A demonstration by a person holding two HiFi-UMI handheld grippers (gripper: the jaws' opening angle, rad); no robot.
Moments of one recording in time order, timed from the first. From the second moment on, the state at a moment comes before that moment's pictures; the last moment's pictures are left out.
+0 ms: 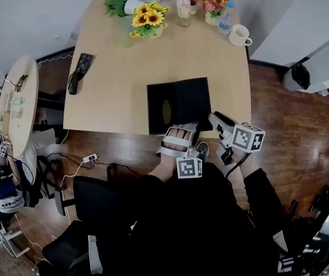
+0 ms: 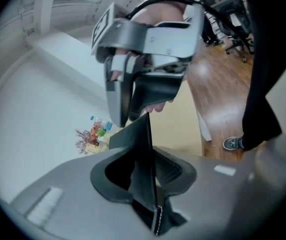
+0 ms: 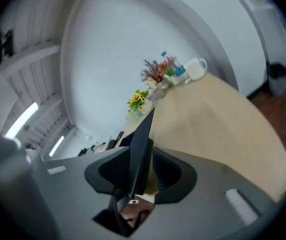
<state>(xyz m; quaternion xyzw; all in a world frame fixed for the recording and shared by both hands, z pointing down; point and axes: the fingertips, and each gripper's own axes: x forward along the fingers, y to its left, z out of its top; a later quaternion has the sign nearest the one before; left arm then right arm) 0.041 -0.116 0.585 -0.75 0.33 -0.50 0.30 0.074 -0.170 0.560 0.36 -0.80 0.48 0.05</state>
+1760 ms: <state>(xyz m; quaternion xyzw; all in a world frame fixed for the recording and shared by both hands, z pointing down) -0.197 -0.077 0.582 -0.79 0.49 0.01 -0.38 -0.176 -0.133 0.513 0.22 -0.87 0.38 0.20</state>
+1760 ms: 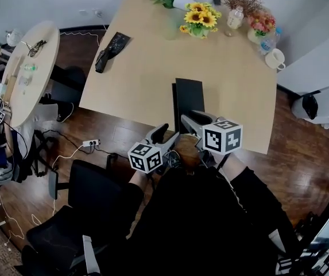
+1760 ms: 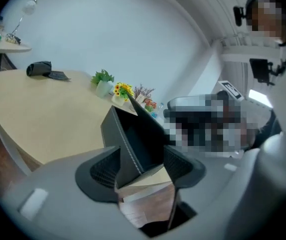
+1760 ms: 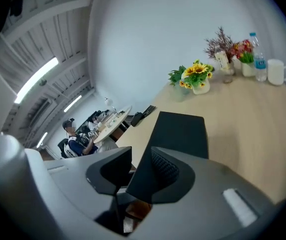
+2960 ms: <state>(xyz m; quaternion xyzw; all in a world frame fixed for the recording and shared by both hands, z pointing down) -0.171 -0.109 0.359 -0.81 0.57 -0.01 -0.09 -0.122 -0.140 0.321 0.25 -0.97 0.04 0.00</state>
